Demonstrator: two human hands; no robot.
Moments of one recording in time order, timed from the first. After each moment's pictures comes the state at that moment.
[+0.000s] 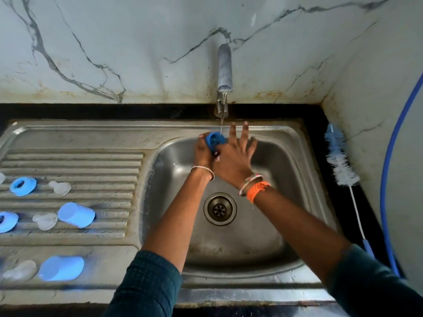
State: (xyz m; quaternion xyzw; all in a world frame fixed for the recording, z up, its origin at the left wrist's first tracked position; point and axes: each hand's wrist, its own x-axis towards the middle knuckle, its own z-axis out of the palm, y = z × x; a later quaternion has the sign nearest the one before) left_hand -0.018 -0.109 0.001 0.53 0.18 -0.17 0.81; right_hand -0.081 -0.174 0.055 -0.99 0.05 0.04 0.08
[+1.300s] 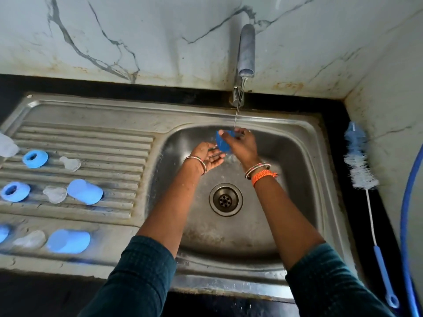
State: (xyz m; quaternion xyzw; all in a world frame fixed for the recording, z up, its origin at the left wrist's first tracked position) left_hand -0.020 -0.071 -0.013 0.51 0.26 -0.31 0.76; right_hand -0.039 -0.182 0.003 -0.70 0.23 0.00 0.68
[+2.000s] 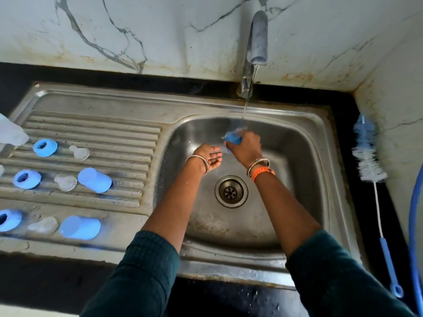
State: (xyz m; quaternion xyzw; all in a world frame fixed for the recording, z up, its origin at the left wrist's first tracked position) left_hand -0.040 -0.054 -0.023 0.55 0.30 -0.32 0.71; right_hand -0.059 -0.174 -0.006 -0.90 0.15 -0.06 0.41
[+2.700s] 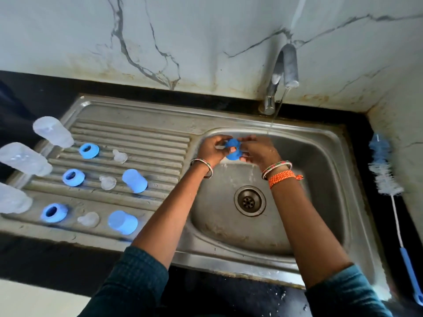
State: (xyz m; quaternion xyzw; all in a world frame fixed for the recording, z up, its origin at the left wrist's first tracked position) left_hand -0.050 0.014 0.029 0.77 -0.01 -0.09 0.63; right_hand -0.059 -0.119 0.065 -0.75 0.25 0.13 0.60
